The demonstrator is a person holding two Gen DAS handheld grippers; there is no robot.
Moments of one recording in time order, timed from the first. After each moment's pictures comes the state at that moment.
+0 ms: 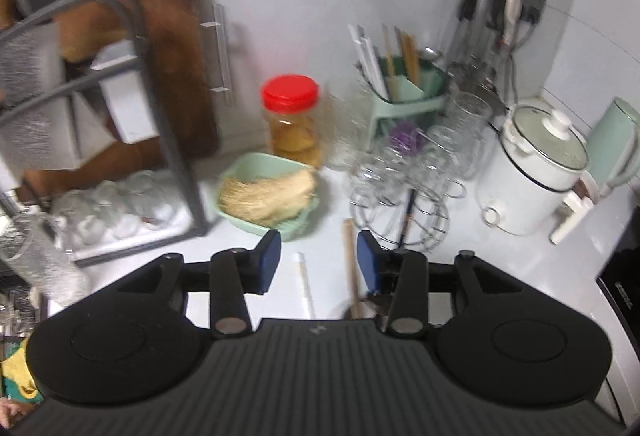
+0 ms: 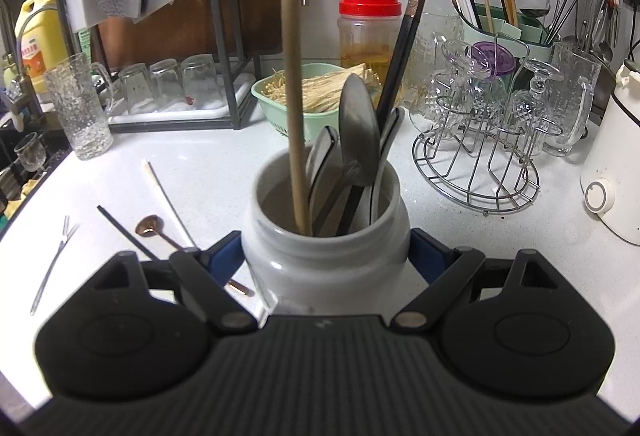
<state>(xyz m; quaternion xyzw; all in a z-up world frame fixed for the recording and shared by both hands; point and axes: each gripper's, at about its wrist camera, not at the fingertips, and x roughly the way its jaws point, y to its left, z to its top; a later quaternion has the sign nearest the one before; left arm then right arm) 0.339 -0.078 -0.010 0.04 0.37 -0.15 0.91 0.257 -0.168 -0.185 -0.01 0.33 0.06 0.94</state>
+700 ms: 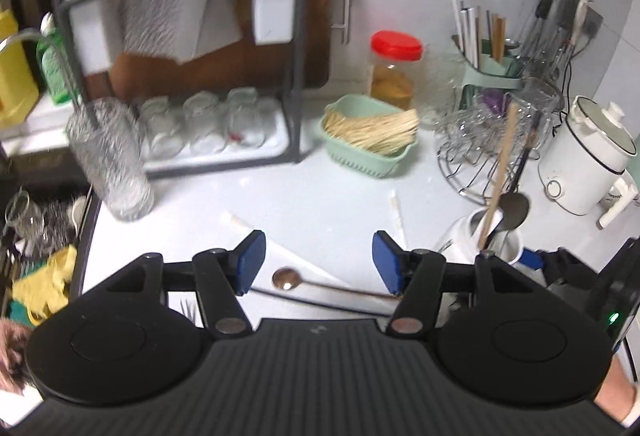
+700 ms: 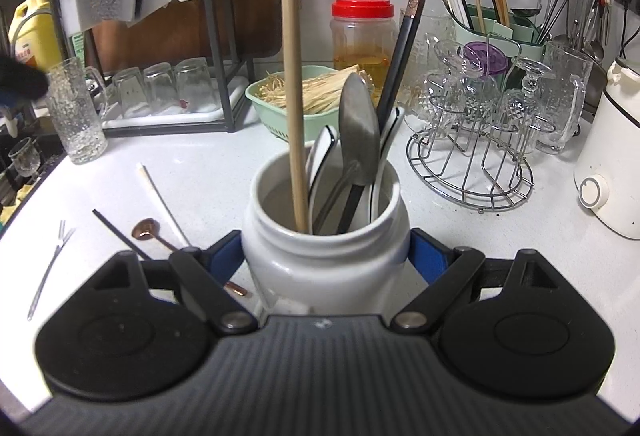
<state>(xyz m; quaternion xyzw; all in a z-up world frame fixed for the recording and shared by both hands) 0.284 0.051 -0.081 -0.02 0.39 -0.08 0.92 0.253 -0.165 -0.185 -0.01 0.32 0.05 0.95</state>
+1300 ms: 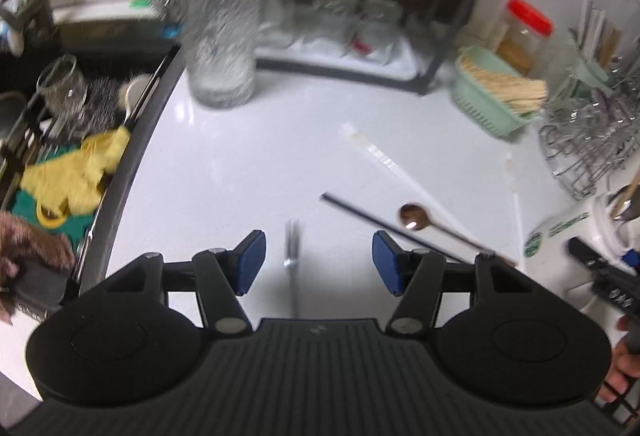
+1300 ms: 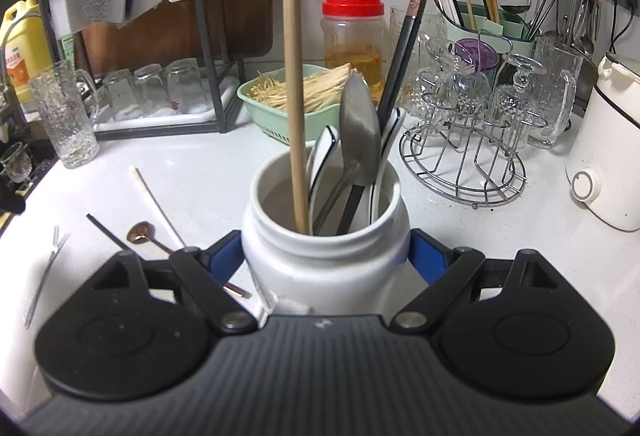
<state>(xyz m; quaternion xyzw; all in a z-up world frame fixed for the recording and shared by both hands) 0.301 0.174 -0.177 -0.11 0.48 0.00 0.87 0.254 -0.161 -0.184 0.00 0.33 0.03 0.95</state>
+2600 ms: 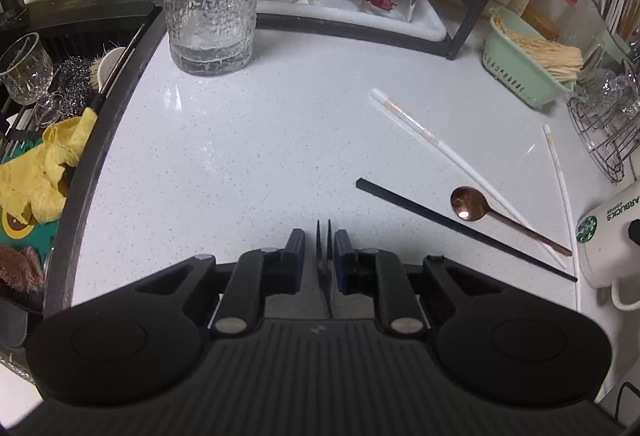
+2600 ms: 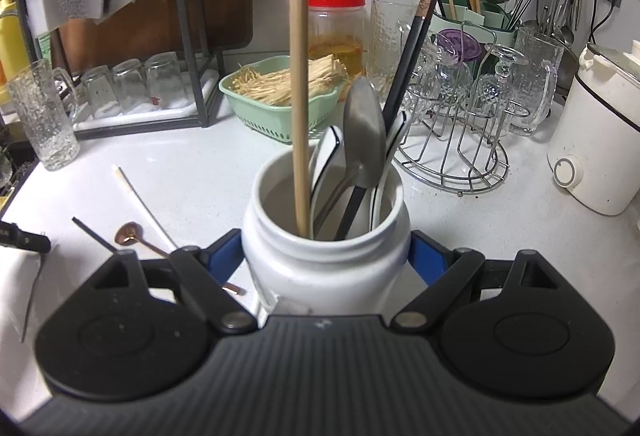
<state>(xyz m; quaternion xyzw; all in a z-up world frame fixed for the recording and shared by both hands) 0.340 0.187 -0.242 -0.09 0.50 -0.02 0.86 0.254 -0.155 -0.182 0.00 0.34 -0.01 0.94</state>
